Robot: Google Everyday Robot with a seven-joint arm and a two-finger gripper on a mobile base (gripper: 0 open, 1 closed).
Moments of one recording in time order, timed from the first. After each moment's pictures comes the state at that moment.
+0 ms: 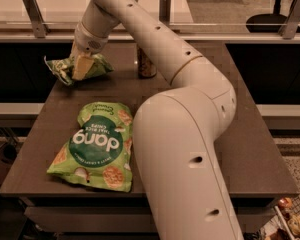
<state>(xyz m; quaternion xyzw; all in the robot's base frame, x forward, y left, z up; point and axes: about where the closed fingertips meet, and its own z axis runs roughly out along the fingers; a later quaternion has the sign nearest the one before) 0.712 0.225 0.853 -0.78 0.54 0.17 0.26</state>
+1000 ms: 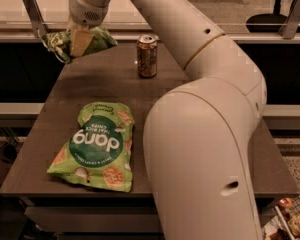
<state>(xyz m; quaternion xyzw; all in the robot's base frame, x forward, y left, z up) 0.691 0.201 0.942 -0.79 0.53 0.09 0.29</state>
